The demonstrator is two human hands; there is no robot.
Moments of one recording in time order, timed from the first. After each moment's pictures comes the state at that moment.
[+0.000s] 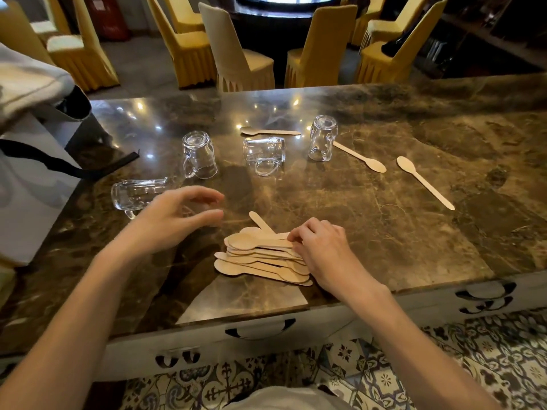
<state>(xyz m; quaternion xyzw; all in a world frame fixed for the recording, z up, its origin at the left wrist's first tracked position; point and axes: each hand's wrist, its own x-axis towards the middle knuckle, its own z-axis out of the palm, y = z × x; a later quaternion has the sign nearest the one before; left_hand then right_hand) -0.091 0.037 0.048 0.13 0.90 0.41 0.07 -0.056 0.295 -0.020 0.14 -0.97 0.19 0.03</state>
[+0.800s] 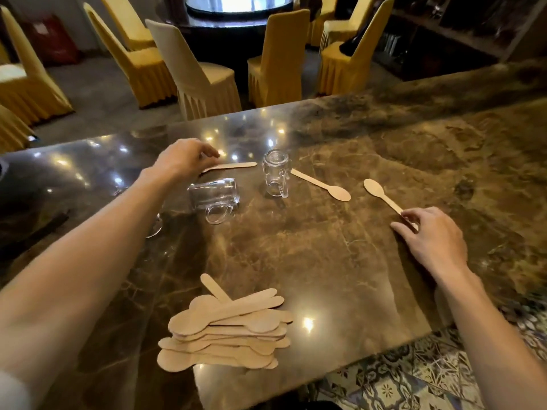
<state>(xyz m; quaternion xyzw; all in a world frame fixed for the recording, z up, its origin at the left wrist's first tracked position) -0.337 0.142 0.049 0.16 0.97 0.18 0.02 -0.131 0.509 -0.013 -0.24 -0.95 0.13 0.11</state>
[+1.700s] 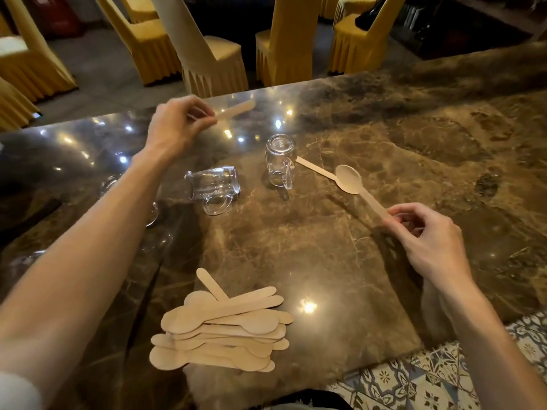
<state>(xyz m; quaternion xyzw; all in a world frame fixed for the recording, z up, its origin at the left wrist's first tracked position) -0.339 0.145 0.057 0.13 0.93 0.31 -0.12 -0.116 0.471 0.013 -0.17 -0.89 0.41 0.11</state>
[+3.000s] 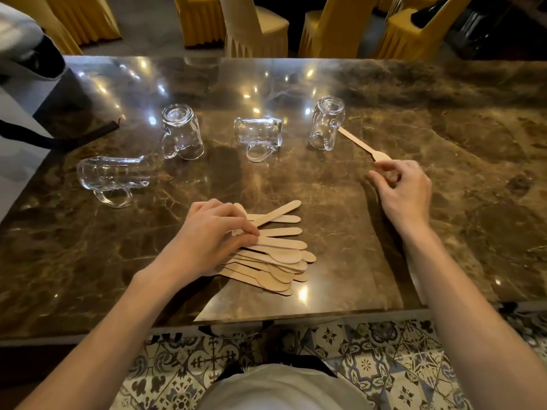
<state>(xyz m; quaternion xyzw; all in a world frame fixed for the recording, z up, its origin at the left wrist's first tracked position) -0.086 0.113 0.001 0.20 0.95 0.24 0.03 -0.160 0.425 -0.015 -0.09 -0.93 0.30 0.20</state>
